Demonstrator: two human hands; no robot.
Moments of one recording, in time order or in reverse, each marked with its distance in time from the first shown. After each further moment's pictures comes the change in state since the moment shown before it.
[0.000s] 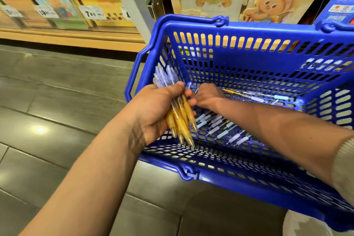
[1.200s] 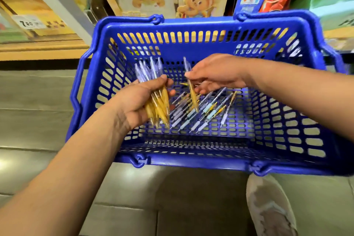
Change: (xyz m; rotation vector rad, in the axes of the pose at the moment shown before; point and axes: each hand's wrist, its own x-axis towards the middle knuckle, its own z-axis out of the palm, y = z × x) left_hand 0.038 -0.033 0.049 0.074 -0.191 -0.148; right_hand -0.121 0.110 -0.148 0.895 -0.358 -0.121
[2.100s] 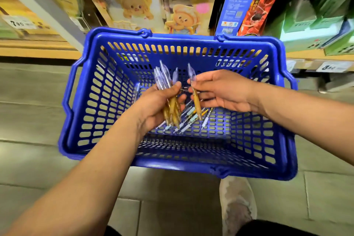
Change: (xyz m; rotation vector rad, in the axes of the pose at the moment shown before) left_hand 0.005 -0.007 0.071 -0.136 -0.045 -0.038; right_hand -0.077 -0.010 -0.017 0.296 0.028 0.086
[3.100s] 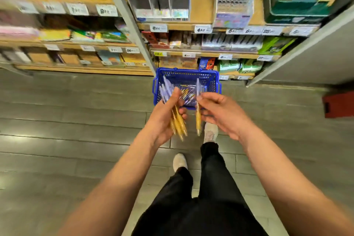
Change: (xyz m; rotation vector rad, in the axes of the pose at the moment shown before) left_hand -0.711 0.201 0.151 -0.192 -0.115 0.064; right_hand -0.626 -0.292 0.332 0.243 0.276 -0.153
